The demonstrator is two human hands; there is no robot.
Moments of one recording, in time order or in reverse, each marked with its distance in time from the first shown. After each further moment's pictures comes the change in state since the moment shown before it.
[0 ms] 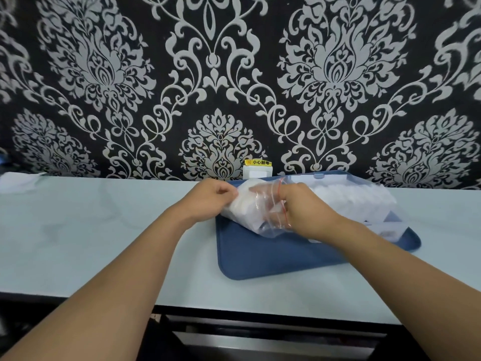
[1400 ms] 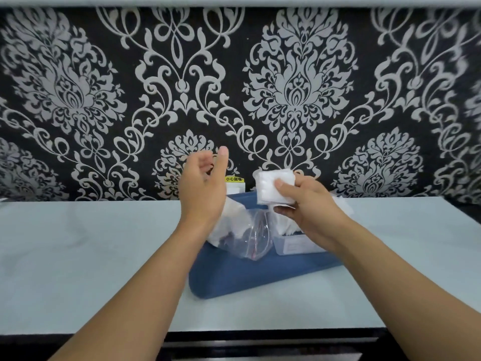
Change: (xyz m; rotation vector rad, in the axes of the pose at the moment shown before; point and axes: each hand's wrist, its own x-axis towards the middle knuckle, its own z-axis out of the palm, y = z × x) left_hand -0.029 0.099 0.038 -0.329 0.616 0.223; right_hand -0.037 -0.014 -0.057 0.997 0.302 0.258
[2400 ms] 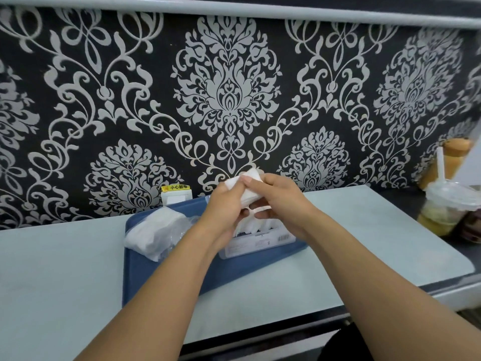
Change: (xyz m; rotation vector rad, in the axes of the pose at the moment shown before) left_hand -0.045 0.022 0.121 -0.409 -0.562 -0.494; right_hand -0.015 -0.019 -0.060 -0.238 0.155 0.041
